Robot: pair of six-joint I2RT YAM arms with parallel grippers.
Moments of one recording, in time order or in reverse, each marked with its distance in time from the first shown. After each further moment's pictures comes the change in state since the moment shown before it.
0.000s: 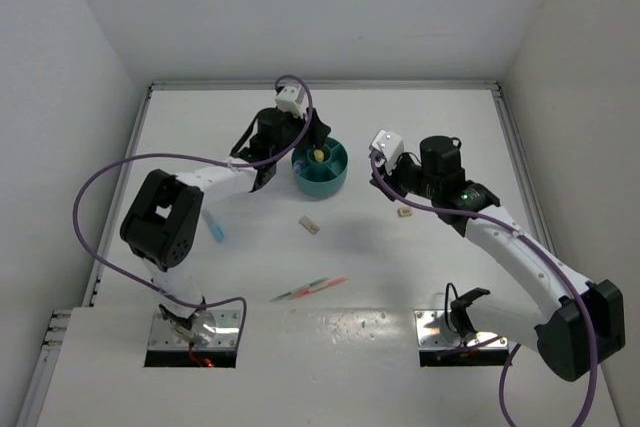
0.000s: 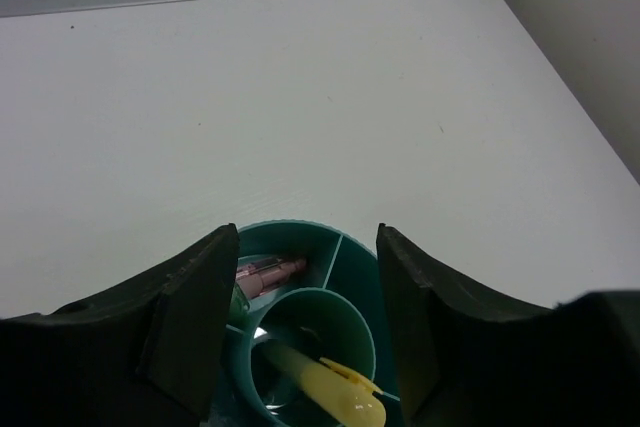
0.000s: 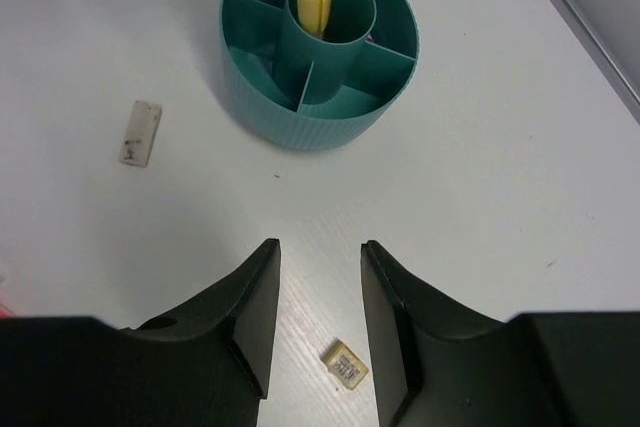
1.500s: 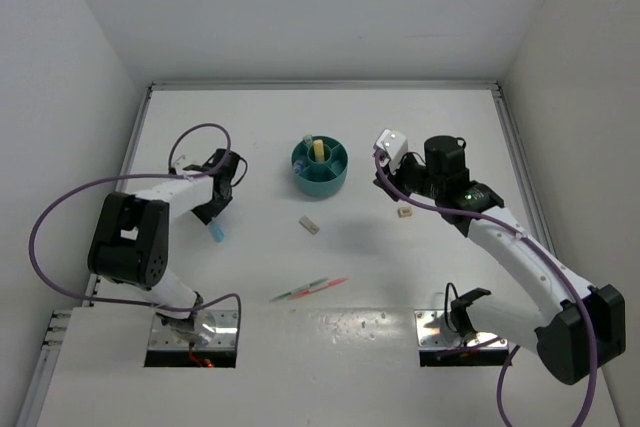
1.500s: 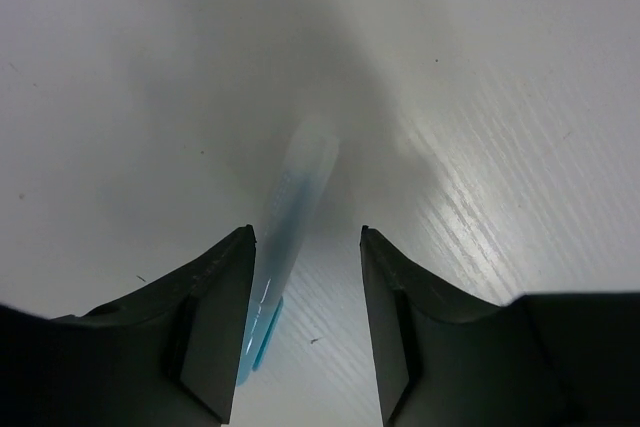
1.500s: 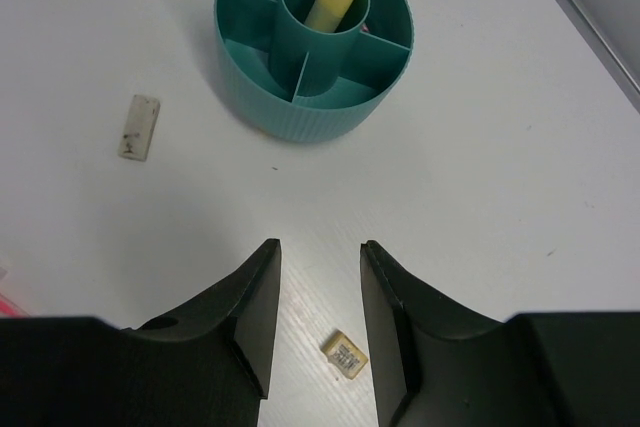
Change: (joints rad) left arm 0.284 -0.196 -0.232 -1.070 -0.687 -0.756; right arm -0.027 -0.016 0.000 -0.024 -0.017 0.001
